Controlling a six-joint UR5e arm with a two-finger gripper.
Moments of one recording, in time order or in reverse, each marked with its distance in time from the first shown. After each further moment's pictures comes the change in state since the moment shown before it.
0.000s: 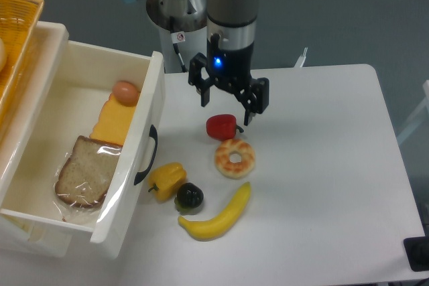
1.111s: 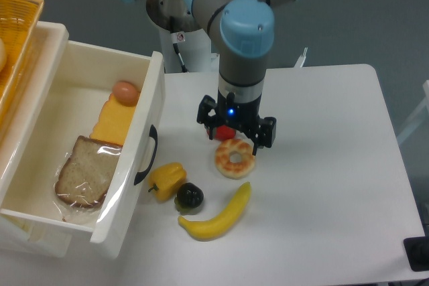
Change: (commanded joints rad) arm -0.020 -0.140 0.022 0.011 0.037 -0.192
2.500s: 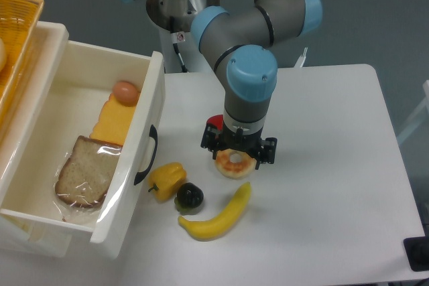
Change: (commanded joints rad) arm -0.018 -0.089 0.006 0.021 -0.014 -0.208
